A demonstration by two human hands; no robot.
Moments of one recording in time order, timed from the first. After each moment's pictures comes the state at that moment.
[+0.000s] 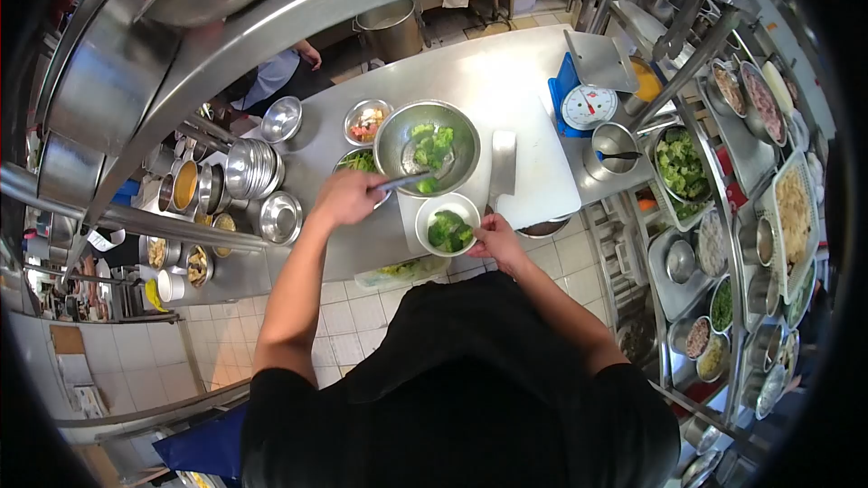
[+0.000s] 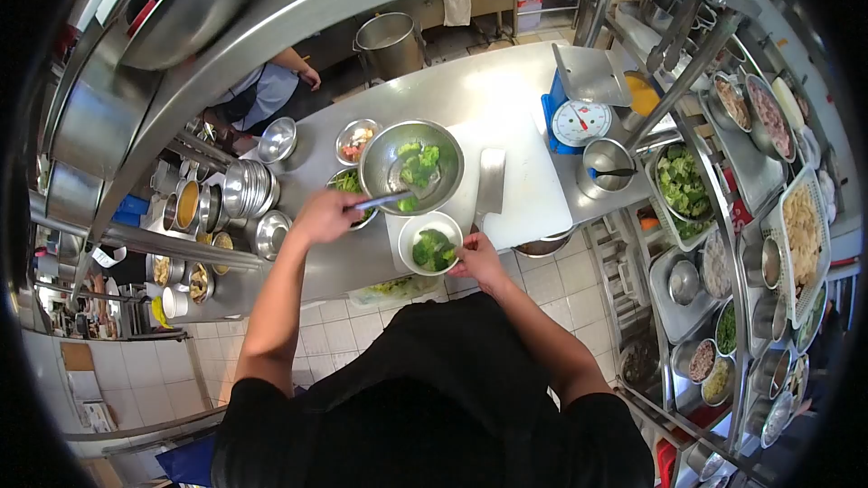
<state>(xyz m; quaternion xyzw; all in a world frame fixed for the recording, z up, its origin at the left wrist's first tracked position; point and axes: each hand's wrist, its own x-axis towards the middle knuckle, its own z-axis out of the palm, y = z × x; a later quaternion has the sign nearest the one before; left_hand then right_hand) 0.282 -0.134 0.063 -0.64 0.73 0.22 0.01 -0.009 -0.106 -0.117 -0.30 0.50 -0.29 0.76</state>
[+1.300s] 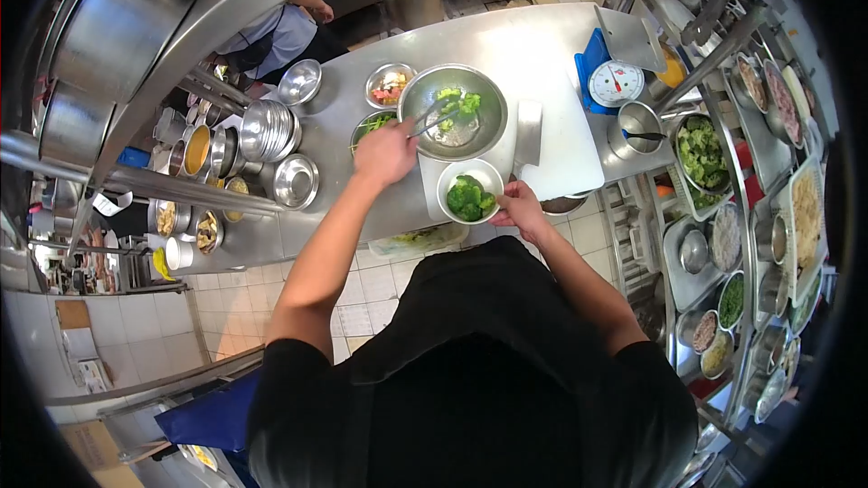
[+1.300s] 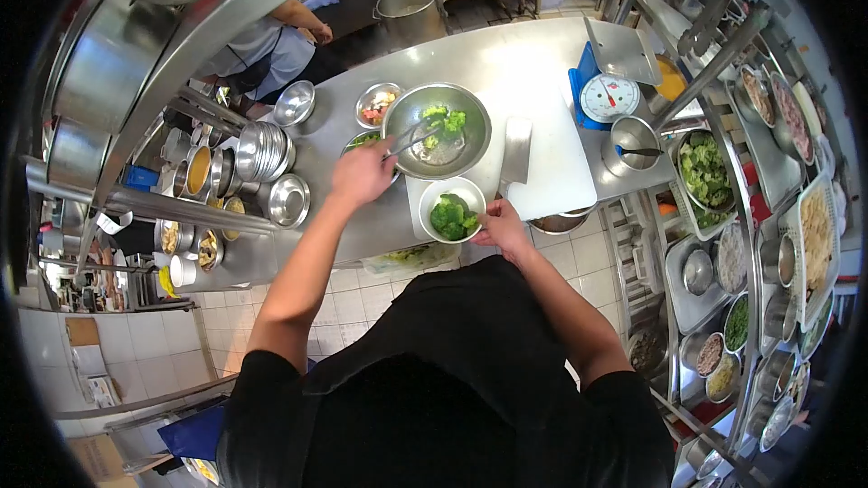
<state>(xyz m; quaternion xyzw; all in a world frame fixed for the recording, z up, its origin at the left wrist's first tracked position) 0.266 -0.130 0.028 -0.69 0.72 0.05 -0.06 -0.005 -0.110 -0.107 -0.33 0.51 -0.26 0.75</state>
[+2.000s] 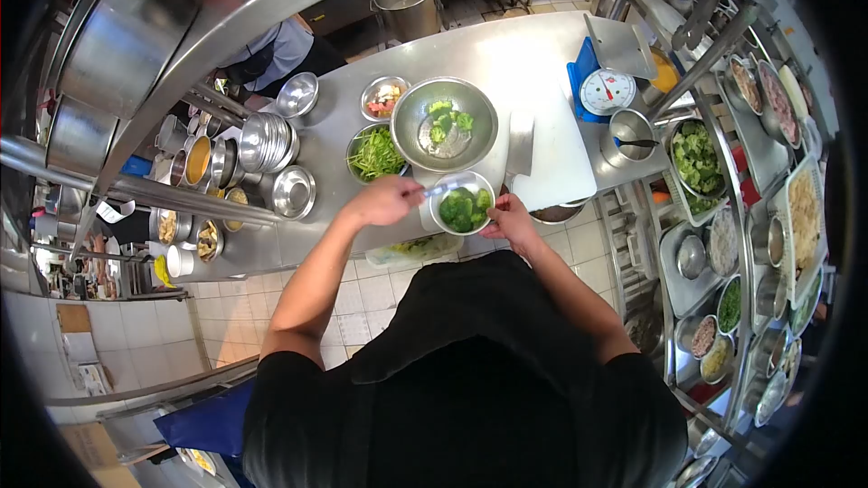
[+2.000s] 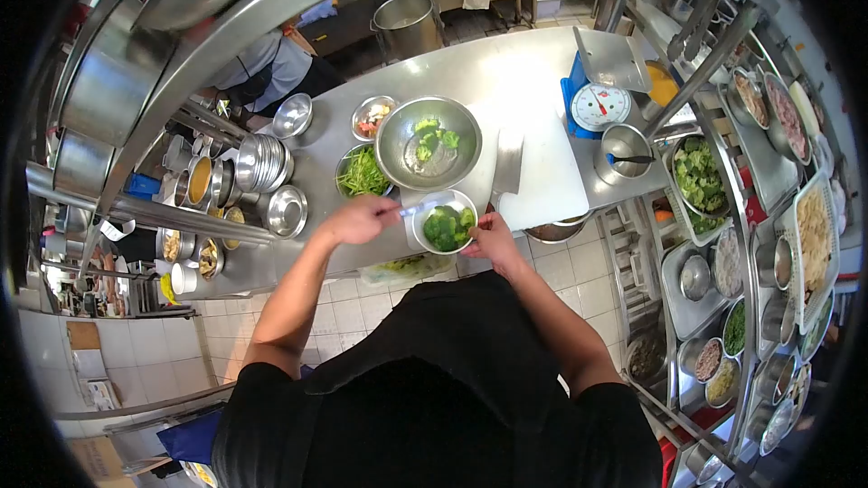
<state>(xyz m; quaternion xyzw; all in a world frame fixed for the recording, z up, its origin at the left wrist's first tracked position) 0.264 -0.099 0.032 -0.61 0.71 0.35 0.00 -0.008 -0.104 -0.106 -0.31 0.50 -0.27 0.76</state>
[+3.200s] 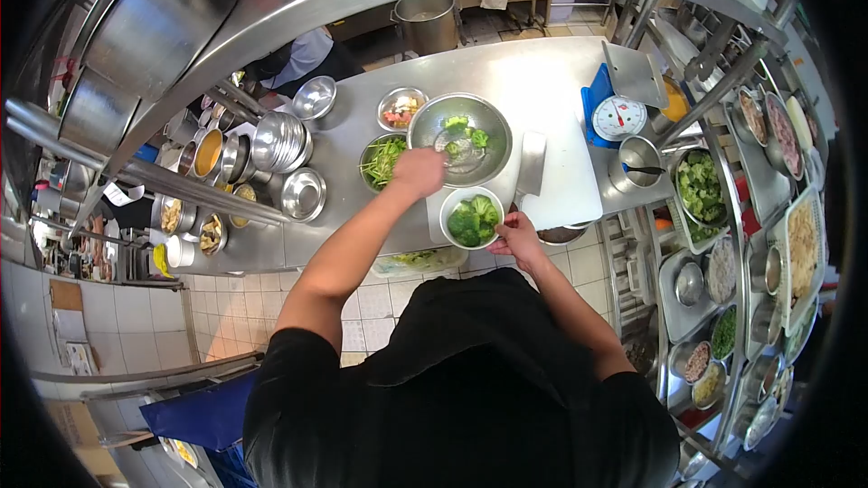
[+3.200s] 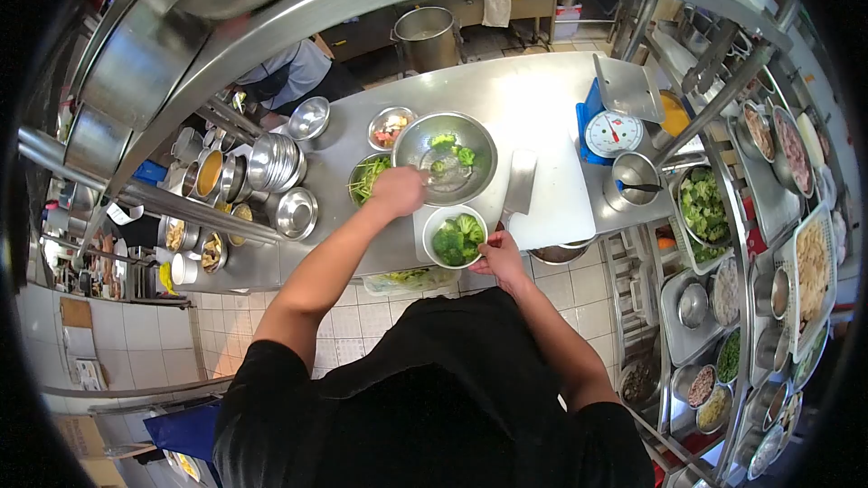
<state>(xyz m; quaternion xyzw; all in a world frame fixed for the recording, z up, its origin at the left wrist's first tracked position) 0.239 -0.169 -0.002 -0.66 0.75 0.08 0.07 -0.004 -0.105 -0.105 -0.31 0.51 -0.28 0.75</state>
